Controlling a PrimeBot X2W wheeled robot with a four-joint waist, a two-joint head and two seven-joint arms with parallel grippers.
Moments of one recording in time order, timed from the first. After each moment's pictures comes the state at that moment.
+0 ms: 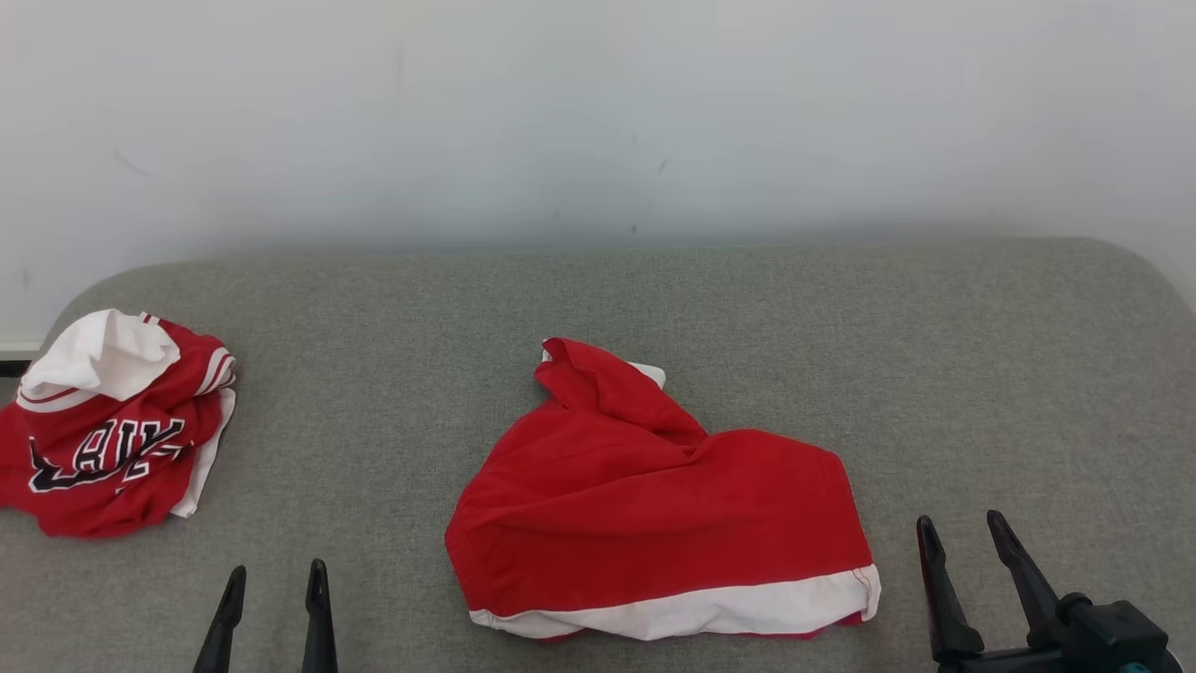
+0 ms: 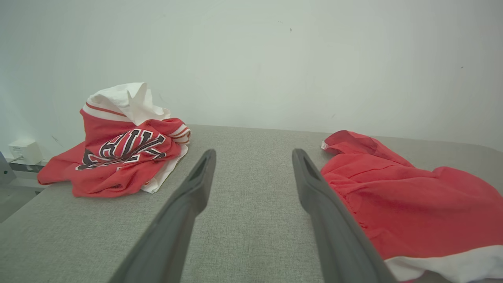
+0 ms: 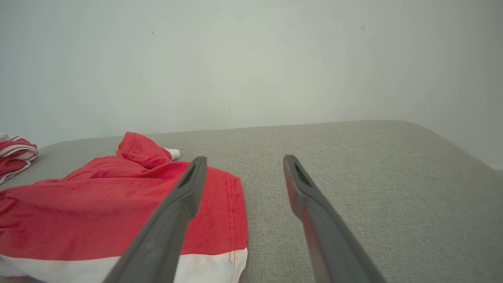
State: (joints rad) left arm 0.10 0.06 0.04 0.08 -0.16 -0.10 -0.26; right arm 0.03 -0.16 0.06 0.21 0.25 0.13 -0.26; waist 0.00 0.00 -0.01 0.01
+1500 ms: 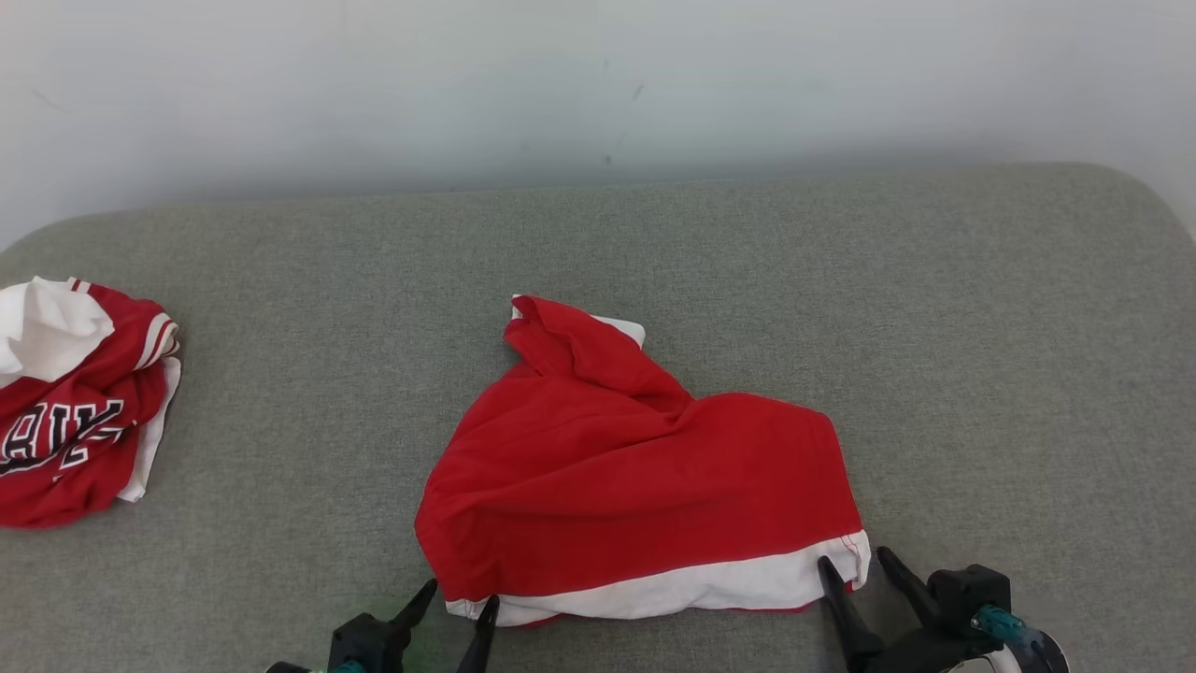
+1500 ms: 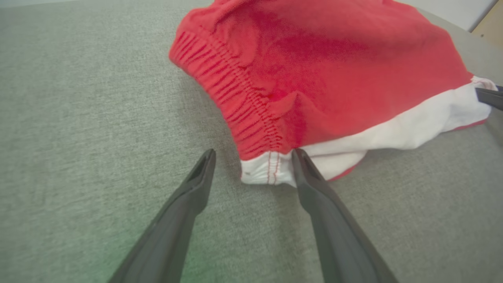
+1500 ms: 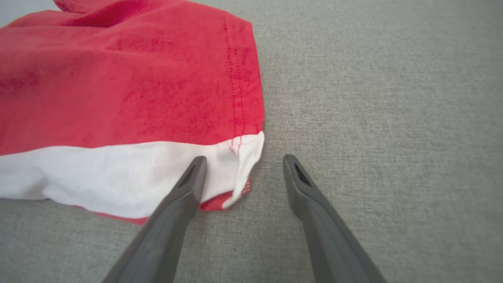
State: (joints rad) left arm -0.21 0.19 -0.46 0.59 -0.35 -0.13 -0.26; right arm -0.24 -0.17 0.31 0.74 0.35 0.13 -0.26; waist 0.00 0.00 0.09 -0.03
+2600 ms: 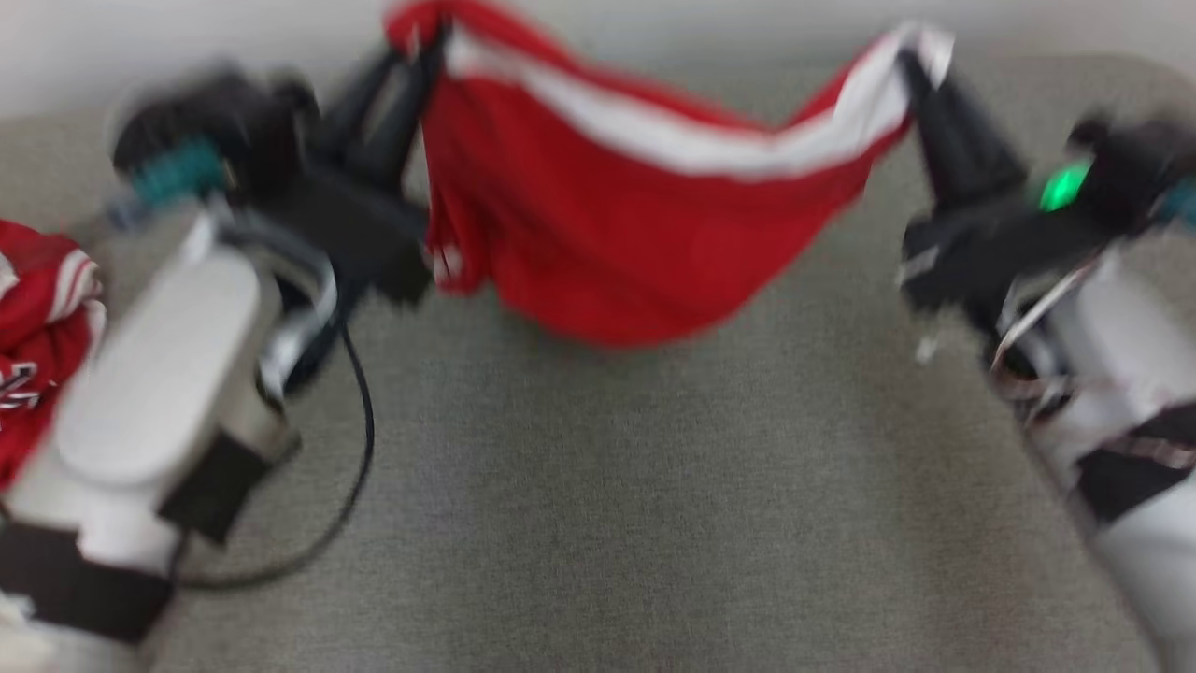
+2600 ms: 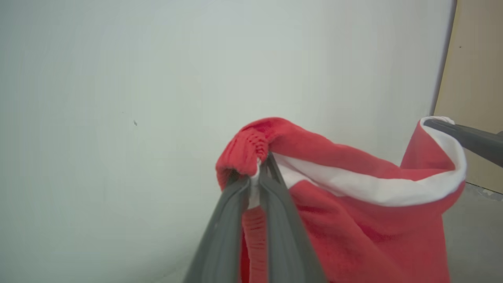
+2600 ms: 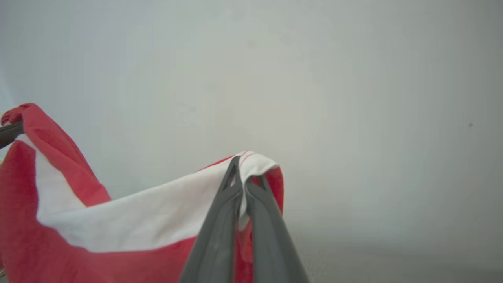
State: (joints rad) left arm -0.97 0.35 -0.58 0.37 -0.60 -0.13 -0.15; right arm -0.80 -0.35 0.42 0.40 0.58 0.13 -0.22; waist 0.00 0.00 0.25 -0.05
